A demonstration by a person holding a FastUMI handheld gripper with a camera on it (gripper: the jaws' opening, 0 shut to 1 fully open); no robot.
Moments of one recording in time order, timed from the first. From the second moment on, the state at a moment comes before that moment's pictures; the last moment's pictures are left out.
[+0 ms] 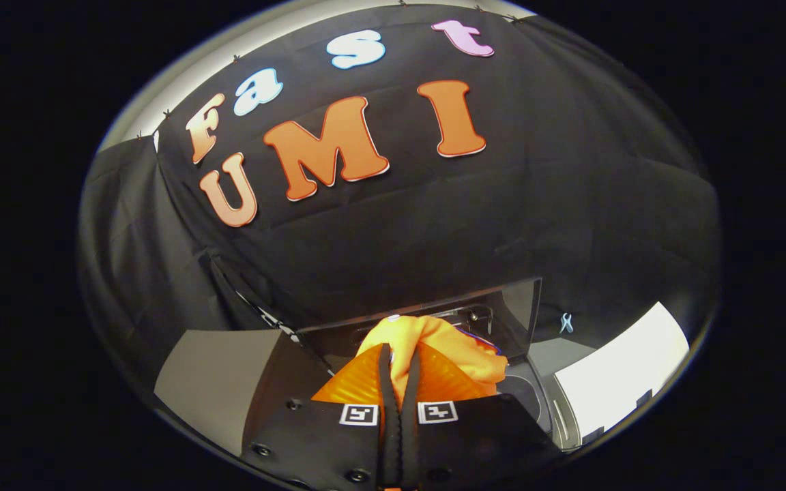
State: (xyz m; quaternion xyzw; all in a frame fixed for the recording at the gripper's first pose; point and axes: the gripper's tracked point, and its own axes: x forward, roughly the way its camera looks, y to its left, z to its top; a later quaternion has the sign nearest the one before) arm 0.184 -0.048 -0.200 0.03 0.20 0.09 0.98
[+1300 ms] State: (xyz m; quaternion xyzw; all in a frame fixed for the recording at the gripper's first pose) arm 0.240 -0.089 -0.484 -0.10 0.37 0.05 0.92
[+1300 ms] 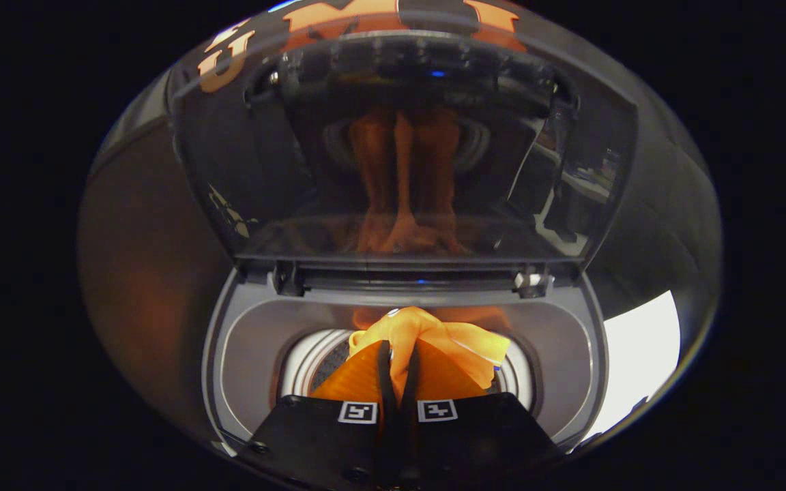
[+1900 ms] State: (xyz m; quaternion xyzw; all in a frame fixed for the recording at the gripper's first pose) arm 0.230 -0.094 -0.510 -0.09 0.41 0.04 0.91
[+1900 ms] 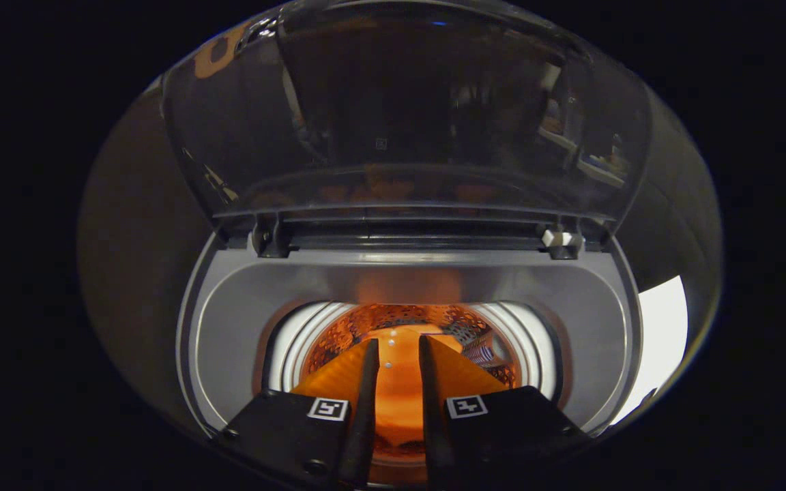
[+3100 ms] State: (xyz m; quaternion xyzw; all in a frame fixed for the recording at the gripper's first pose) arm 0.181 -0.119 -0.256 0.04 0.15 -0.13 0.98
